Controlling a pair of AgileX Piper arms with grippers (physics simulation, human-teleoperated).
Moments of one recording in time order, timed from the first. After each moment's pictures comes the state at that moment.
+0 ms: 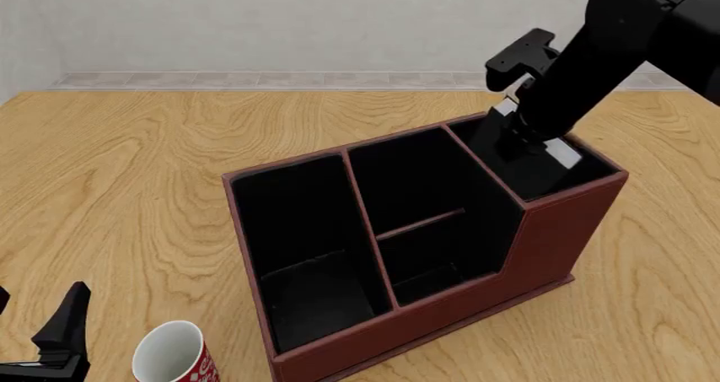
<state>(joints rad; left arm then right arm) 0.07 0.00 -0.01 0.10 0.05 0.27 1.61 -1.59 1.22 -0.46</state>
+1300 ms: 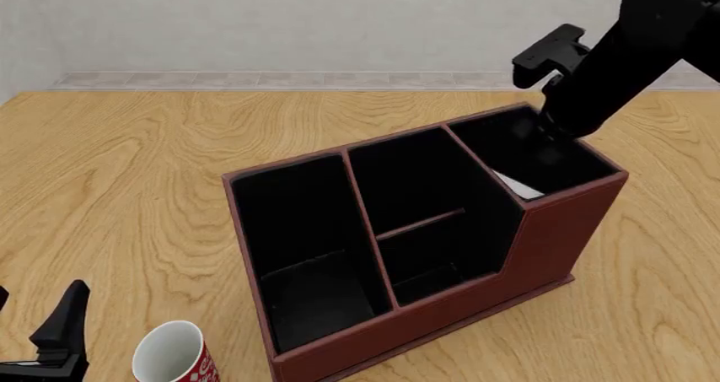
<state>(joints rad) 0.06 0.00 -0.02 0.10 0.04 0.20 1.57 -1.57 1.22 -0.49</state>
